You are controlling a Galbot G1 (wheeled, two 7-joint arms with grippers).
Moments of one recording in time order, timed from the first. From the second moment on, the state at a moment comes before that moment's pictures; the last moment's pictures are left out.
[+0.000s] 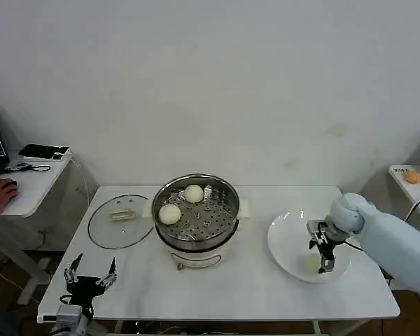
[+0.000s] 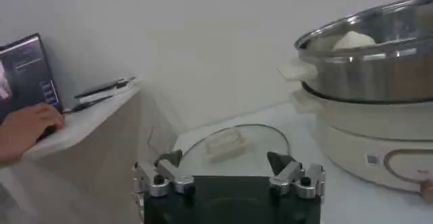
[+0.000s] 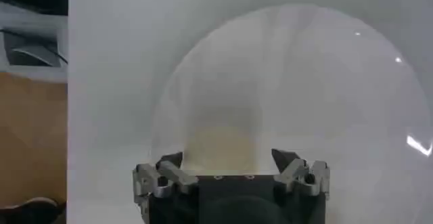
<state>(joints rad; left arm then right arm) 1.64 -1.35 -0.74 -2.07 0.05 0.20 0.02 -0.25 0.67 -0.54 1.33 -0.33 -0.30 -1.29</state>
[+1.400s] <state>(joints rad) 1.63 -1.36 -0.73 -2.05 0.05 0.20 0.02 -0.25 0.66 -0.49 1.34 -0.32 -0.30 -1.28</state>
